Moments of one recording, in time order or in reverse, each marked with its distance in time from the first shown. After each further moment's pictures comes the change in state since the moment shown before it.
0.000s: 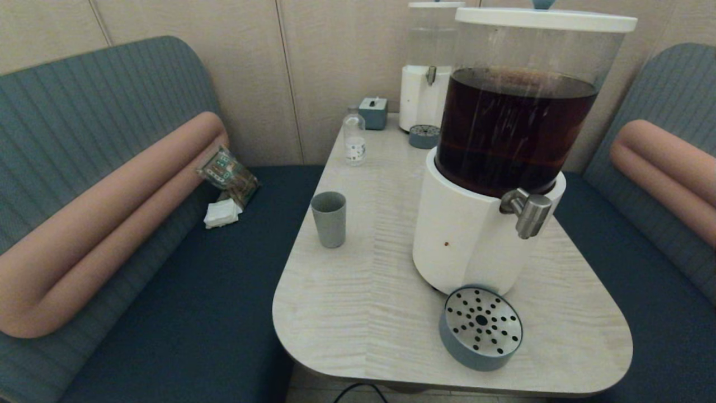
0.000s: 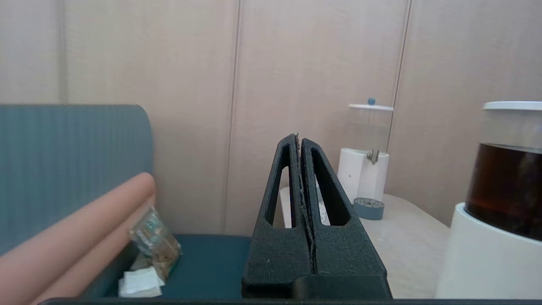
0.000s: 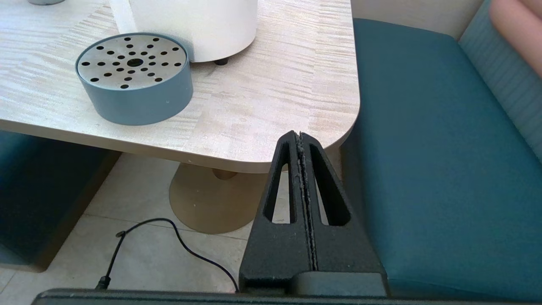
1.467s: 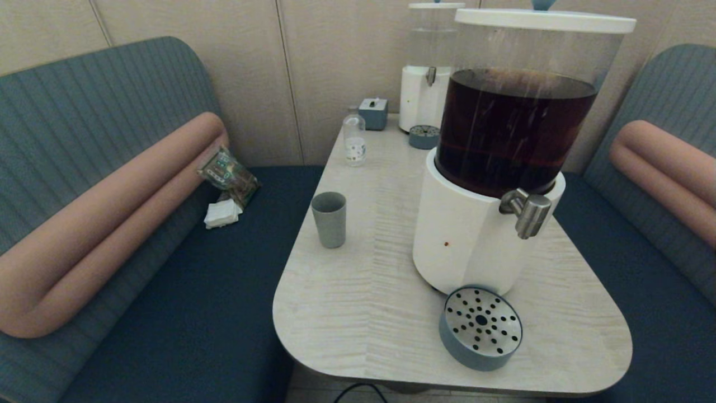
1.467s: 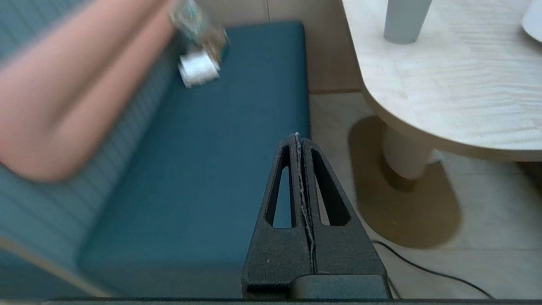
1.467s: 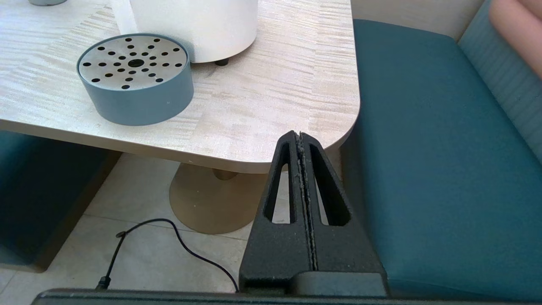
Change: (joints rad) left arm -0.071 -0.716 0.065 1.307 0.072 0.263; right arm 0.000 0.000 0.000 0.000 0.000 0.000
